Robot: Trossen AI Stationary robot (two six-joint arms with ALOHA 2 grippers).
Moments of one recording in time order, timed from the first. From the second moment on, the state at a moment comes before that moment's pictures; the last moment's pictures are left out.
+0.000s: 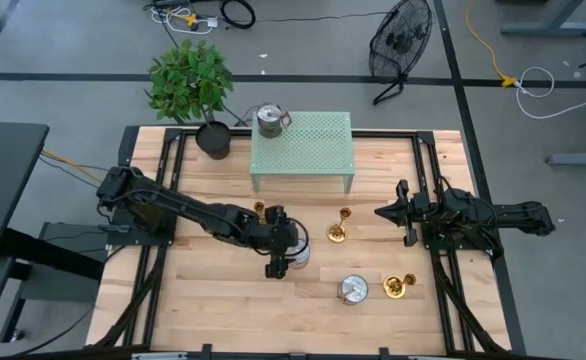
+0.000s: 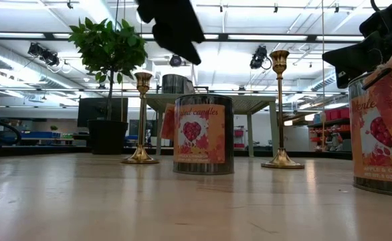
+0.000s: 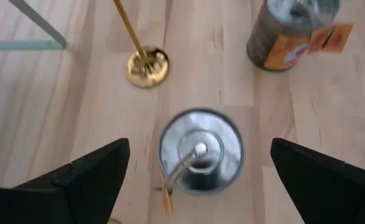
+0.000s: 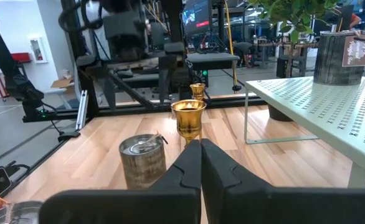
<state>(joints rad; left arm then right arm) -0.27 1.69 1.35 -0.53 -0.26 -0.22 0.01 0.00 0.02 0.01 -0.02 0.07</state>
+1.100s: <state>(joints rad) -0.24 1.79 1.42 -0.56 -0.15 -0.15 0.01 0.00 0.02 0.01 -0.02 0.07</state>
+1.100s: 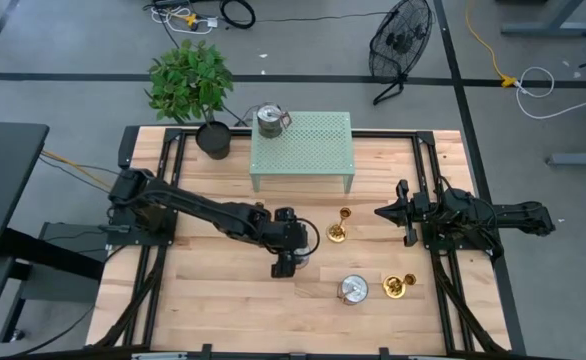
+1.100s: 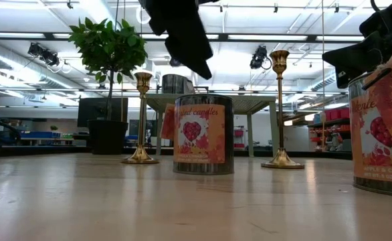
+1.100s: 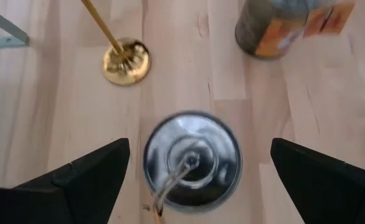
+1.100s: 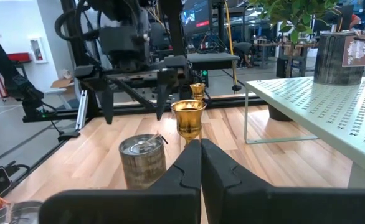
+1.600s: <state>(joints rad) -0.23 1.84 1.42 -0.54 -0.11 -0.11 0.01 0.00 0.02 0.01 -0.02 0.07</state>
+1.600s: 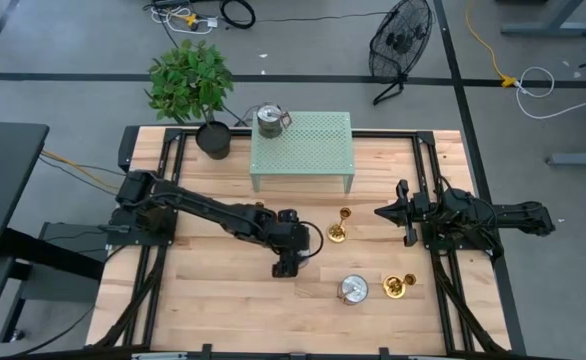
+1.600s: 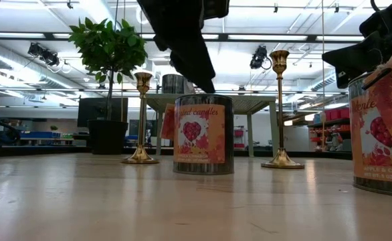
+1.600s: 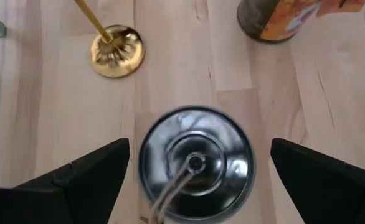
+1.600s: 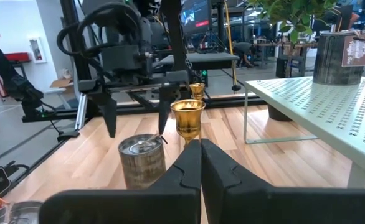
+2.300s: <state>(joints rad) -0.22 1.85 1.42 -0.55 -0.12 -0.11 0.01 0.00 0.02 0.01 -0.02 0.07</state>
